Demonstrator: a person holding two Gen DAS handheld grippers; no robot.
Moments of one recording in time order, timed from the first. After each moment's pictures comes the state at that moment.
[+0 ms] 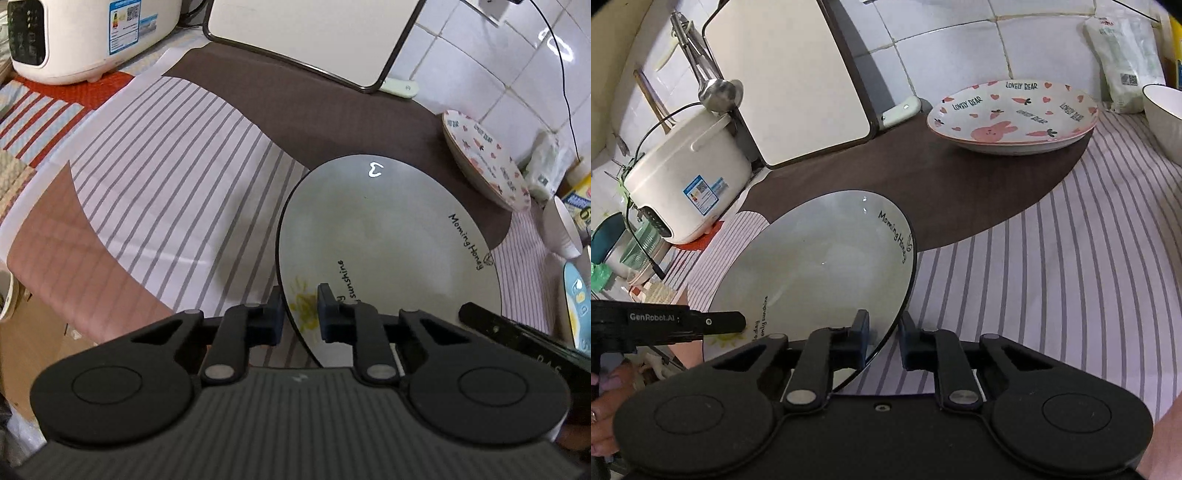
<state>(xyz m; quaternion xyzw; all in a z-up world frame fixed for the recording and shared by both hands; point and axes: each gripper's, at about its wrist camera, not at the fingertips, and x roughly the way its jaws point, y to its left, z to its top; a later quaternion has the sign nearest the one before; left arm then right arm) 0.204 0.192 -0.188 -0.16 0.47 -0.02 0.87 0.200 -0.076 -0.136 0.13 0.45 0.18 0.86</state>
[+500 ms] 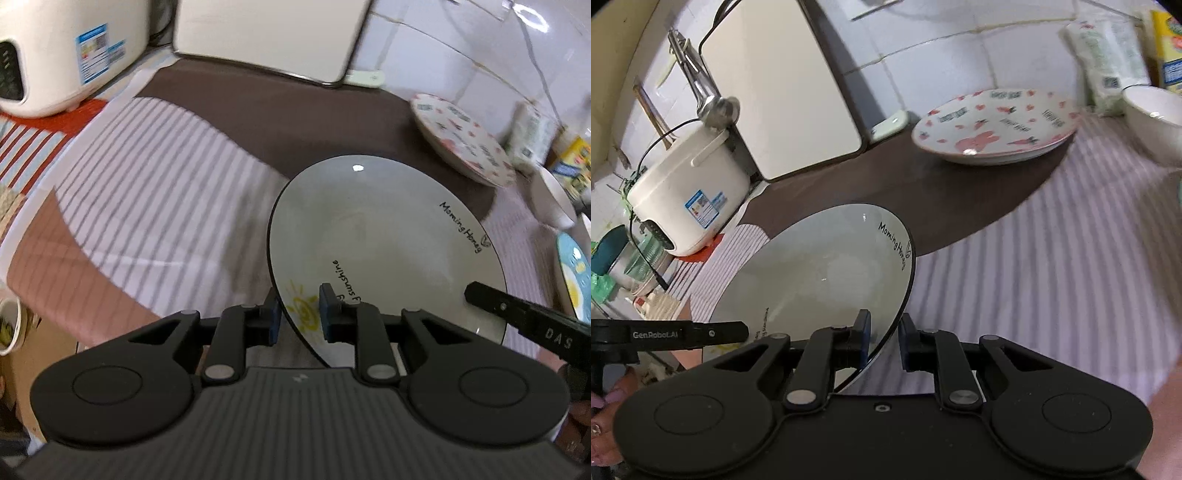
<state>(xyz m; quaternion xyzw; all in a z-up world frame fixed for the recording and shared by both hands) 0.196 0.158 -0.176 -0.11 0.46 -0.05 0.88 0.193 -0.102 -0.125 0.14 0.44 0.17 0.87</state>
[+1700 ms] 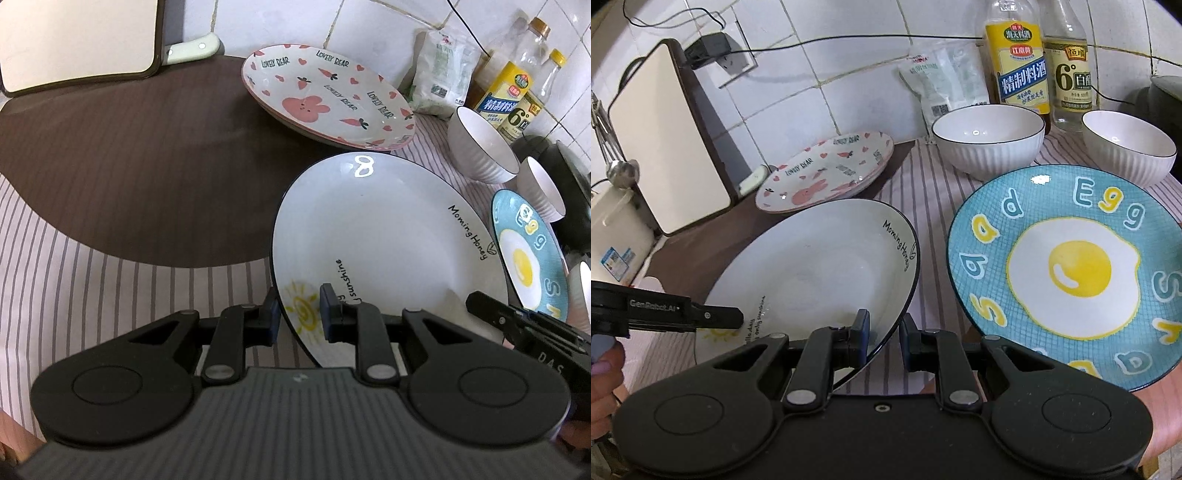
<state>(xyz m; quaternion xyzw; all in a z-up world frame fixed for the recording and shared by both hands) 0.263 0.017 -0.179 -0.06 0.50 -0.17 0.85 0.181 -0.214 -0.116 0.14 0.42 0.02 0.90</state>
